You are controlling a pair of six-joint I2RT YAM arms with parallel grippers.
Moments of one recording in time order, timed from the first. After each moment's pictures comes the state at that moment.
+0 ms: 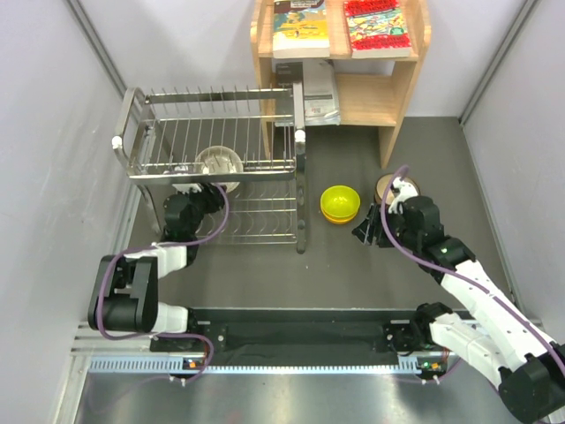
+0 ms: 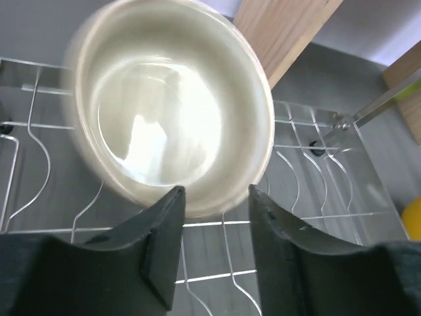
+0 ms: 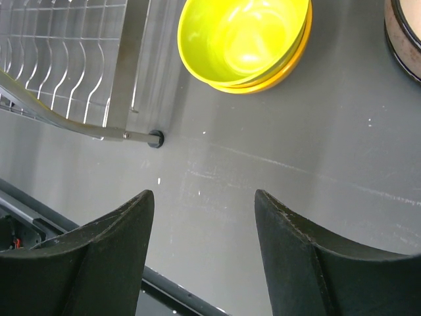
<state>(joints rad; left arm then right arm) -0.05 1.38 0.43 0.85 0.17 -0.38 0.39 0.83 0.64 -0.39 -0.18 0.46</state>
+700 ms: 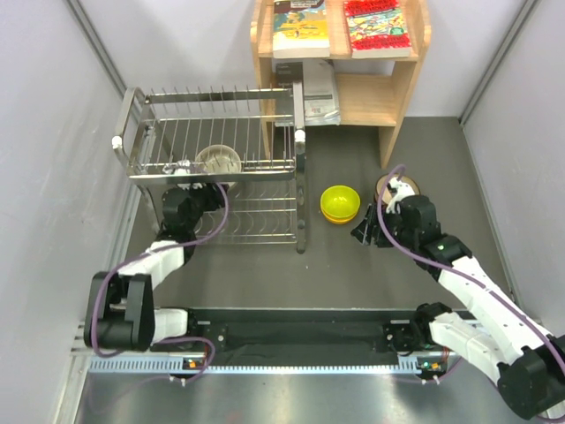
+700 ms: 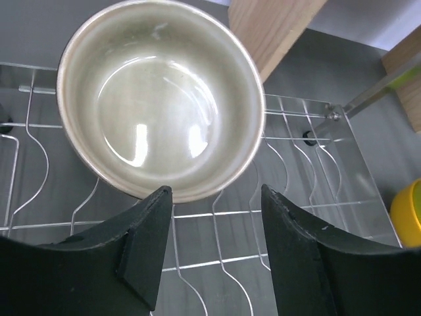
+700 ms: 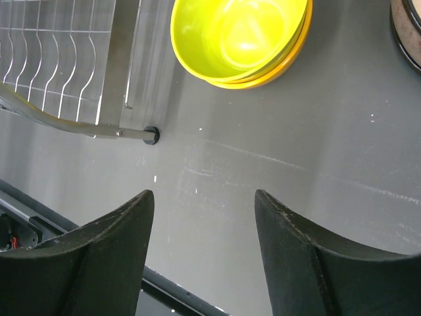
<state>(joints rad) -0.06 1.30 0.49 0.64 0.19 -0.35 0.39 0.86 0.63 -0.38 -0.19 0.46</state>
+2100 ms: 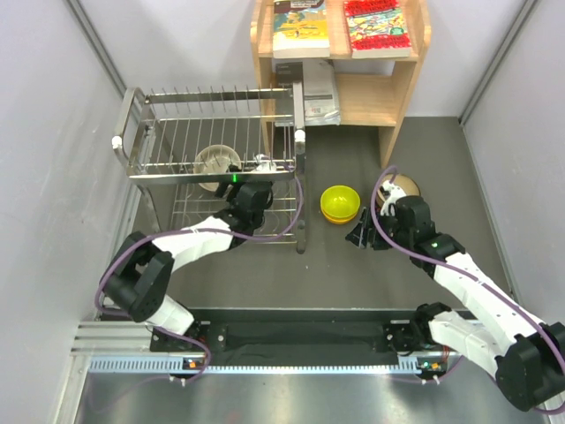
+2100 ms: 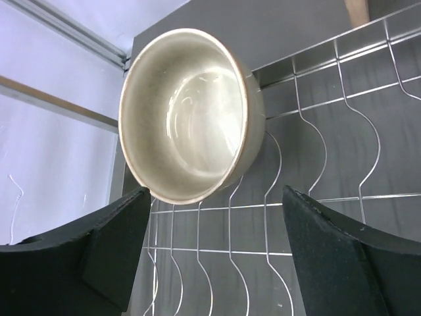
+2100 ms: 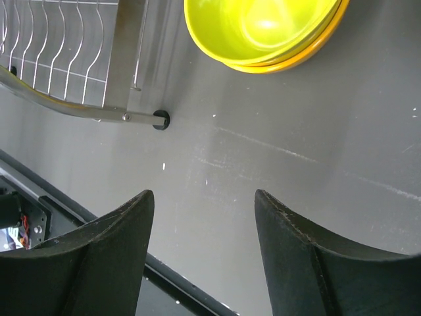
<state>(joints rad) -0.65 1.51 0.83 0.27 -0.85 0.29 0.39 0.92 0.60 -0.33 -0.27 0.46</state>
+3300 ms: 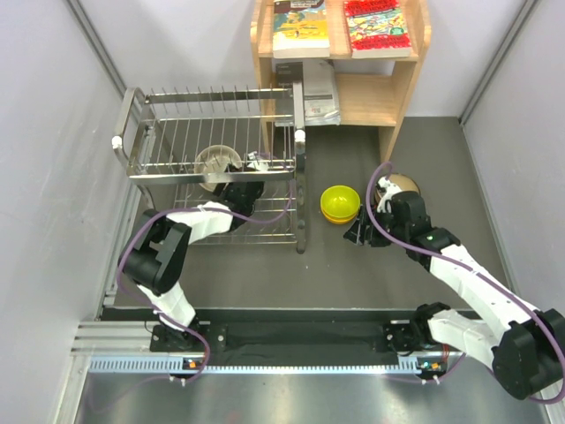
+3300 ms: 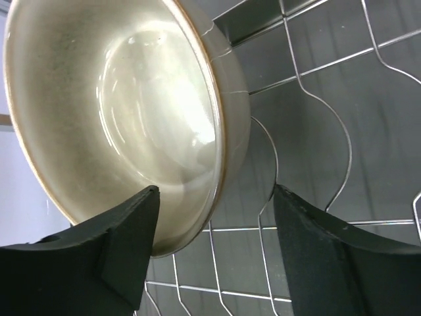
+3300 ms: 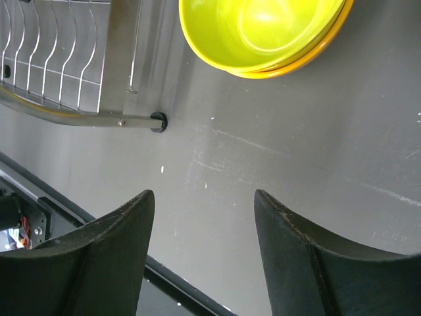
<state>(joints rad) -0.47 1.71 0.93 0.17 -0.62 0.29 0.40 1.00 0.64 -0.33 -0.28 0.46</state>
